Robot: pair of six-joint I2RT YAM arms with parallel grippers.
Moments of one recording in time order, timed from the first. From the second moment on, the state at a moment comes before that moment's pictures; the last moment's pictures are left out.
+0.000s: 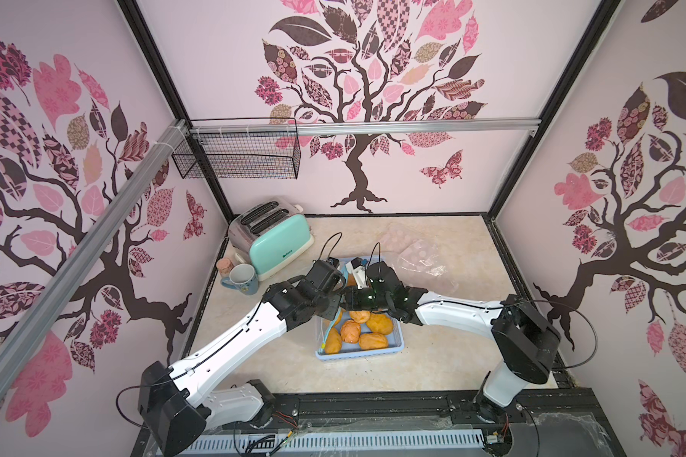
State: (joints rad) left arm -0.75 1.21 1.10 -0.89 -0.23 -0.28; right arm 0.87 1.68 1.02 0.18 -0.37 0.88
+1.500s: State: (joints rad) left arm -0.76 1.02 1.02 -0.92 -0.51 -0.31; right arm 0.87 1.68 1.13 -0.44 -0.02 0.33
